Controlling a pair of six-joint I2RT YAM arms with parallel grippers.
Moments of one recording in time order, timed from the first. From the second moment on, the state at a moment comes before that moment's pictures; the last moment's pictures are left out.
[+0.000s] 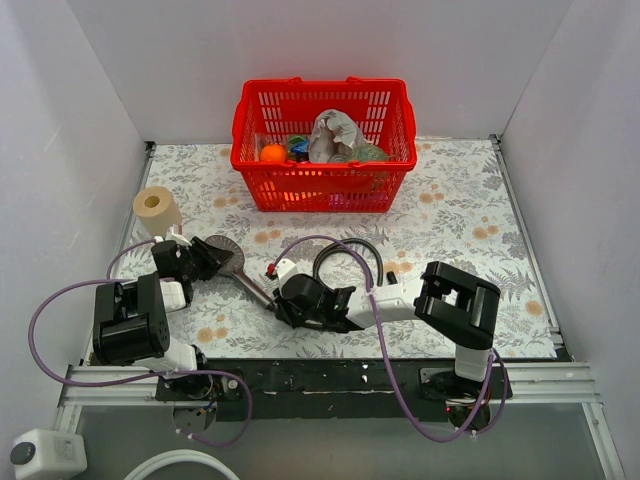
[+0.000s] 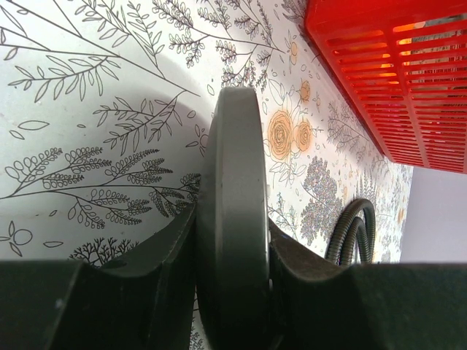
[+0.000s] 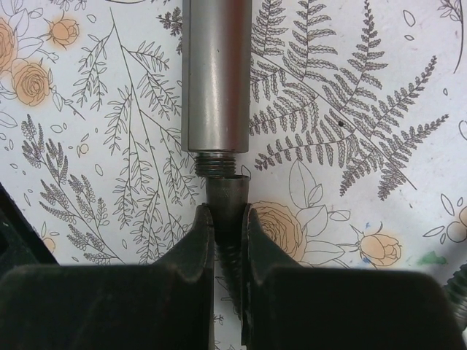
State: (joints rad) left arm 0.23 1.47 0.33 0.58 0.52 -0.74; right arm 1.26 1.84 0.96 0.20 0.15 0.40
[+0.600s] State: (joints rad) left arm 0.23 1.47 0.33 0.59 0.51 -0.73; right arm 1.26 1.84 0.96 0.25 0.09 0.39
